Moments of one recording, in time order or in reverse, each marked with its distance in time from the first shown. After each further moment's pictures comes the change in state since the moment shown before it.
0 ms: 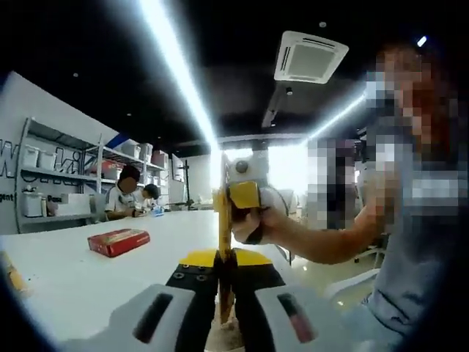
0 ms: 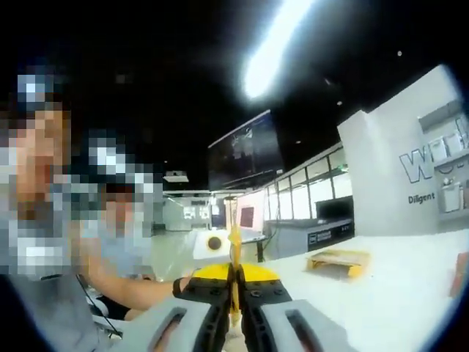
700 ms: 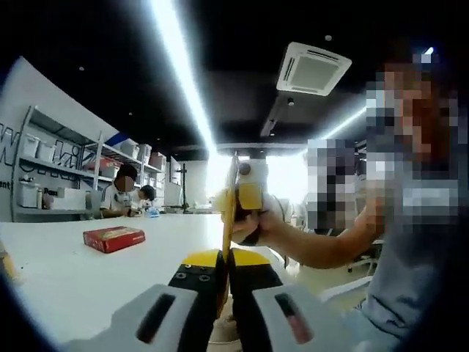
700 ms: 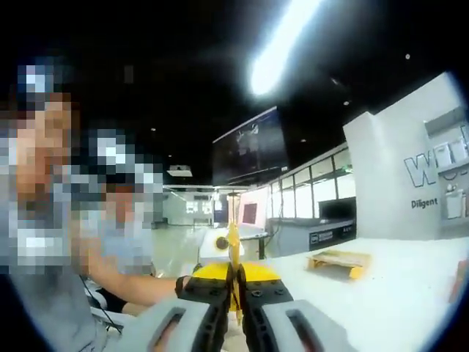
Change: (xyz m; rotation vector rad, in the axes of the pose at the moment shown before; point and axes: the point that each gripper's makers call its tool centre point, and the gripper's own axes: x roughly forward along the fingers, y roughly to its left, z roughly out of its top) left arm -0.020 0.028 -0.003 -0.036 -0.026 -0.017; right arm 0.003 0.000 -0.007 -0.034 0.031 0.024
